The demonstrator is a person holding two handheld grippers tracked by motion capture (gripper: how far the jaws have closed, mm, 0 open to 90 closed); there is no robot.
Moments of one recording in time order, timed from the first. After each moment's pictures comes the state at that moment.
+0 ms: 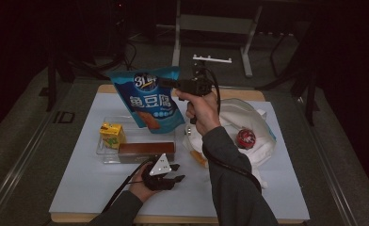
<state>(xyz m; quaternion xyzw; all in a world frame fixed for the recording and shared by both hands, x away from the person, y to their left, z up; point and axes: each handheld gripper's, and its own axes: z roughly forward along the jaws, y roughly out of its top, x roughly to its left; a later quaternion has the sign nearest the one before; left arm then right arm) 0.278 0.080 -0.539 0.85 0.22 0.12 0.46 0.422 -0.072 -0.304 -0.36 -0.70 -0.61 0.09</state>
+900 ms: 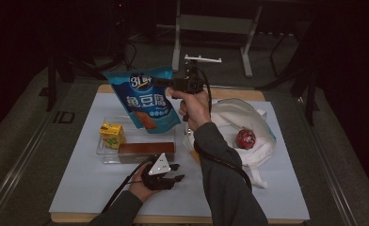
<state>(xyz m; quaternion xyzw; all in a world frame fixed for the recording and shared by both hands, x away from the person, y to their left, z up) 0.279 0.081 -0.539 0.85 0.22 0.12 0.47 0.441 -0.054 -0.319 -0.39 -0.70 -0.59 0.11</state>
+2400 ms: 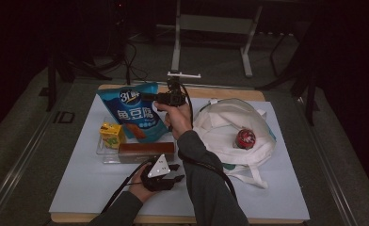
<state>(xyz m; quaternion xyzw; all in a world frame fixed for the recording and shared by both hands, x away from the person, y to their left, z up) 0.275 0.081 -0.538 0.84 0.21 0.13 0.48 0.453 -0.012 -0.385 -0.40 -0.71 -0.57 0.13</state>
